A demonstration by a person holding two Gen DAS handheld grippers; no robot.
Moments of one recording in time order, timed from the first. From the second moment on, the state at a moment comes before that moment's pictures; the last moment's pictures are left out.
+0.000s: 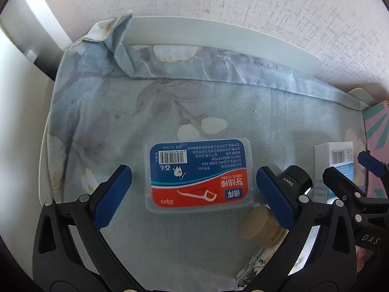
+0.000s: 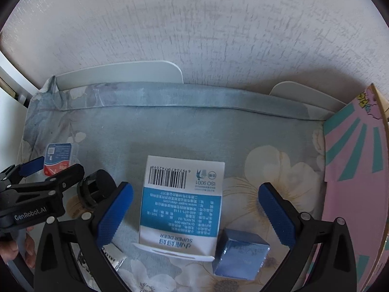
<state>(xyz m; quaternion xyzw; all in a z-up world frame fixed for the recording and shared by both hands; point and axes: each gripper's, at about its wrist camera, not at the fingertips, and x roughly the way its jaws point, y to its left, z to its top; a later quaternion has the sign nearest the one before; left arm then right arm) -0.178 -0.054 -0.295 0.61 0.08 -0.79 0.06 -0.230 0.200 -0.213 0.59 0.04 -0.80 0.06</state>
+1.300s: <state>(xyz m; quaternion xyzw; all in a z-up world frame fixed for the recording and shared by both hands) -0.185 -0.036 -0.226 0.56 0.06 -0.83 0.03 -0.205 0.187 -0.175 0.57 0.05 -0.81 0.10</state>
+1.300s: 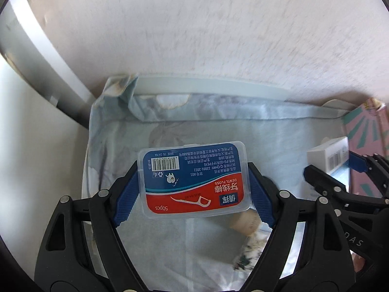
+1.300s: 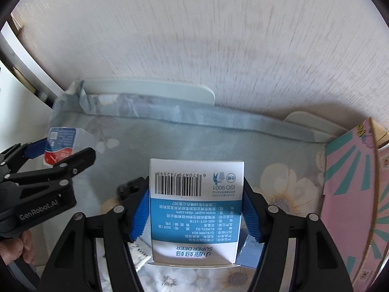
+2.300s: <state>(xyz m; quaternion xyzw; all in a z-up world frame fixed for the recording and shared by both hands) -0.202 0.052 -0.059 0.48 0.01 -0.87 -0.14 -0.179 0.227 -0.013 0.48 0.03 -0.87 0.12</state>
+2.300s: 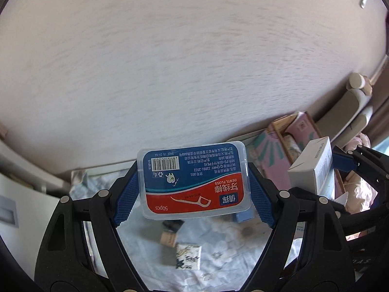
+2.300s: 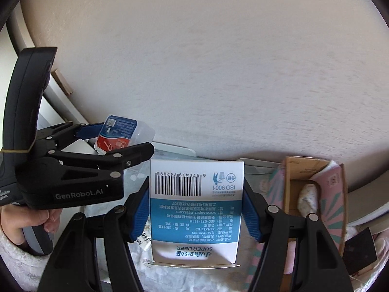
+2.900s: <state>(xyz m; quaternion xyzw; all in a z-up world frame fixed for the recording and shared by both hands) -0.212 0.173 -0.044 0.48 -0.03 -0.85 -0.23 -0.149 0.336 0.006 0.47 -0.02 -0.88 0.03</state>
